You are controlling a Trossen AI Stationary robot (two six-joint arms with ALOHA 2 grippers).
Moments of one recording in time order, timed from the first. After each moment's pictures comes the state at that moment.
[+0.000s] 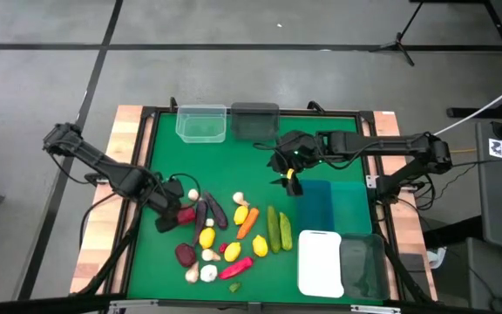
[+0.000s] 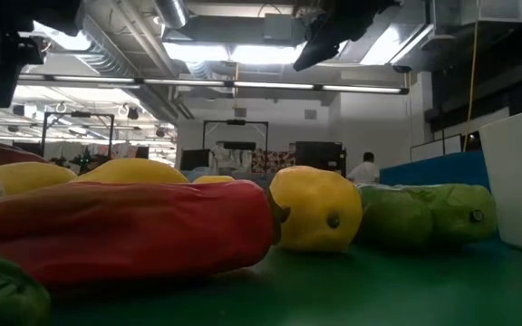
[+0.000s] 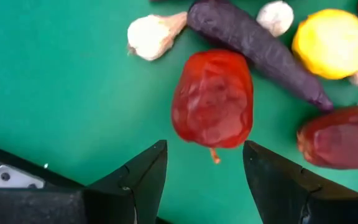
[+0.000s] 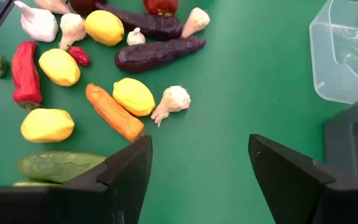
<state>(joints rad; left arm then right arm) -0.48 1.15 0.93 -1.22 -0.13 -0.96 -0.06 1.51 1.35 -0.64 -0.14 -0.25</state>
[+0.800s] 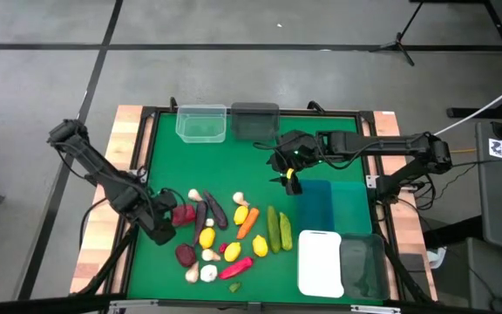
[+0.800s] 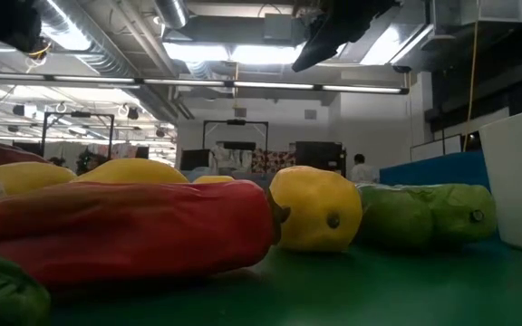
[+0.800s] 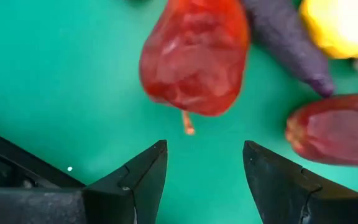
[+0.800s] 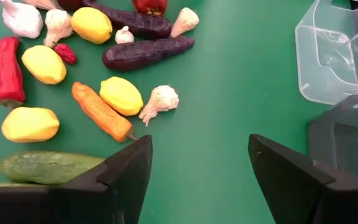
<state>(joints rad) -0.71 1.16 0.80 -1.09 -0.13 -1.36 -0.06 1.51 1.35 -0.64 -0.09 -0.27</state>
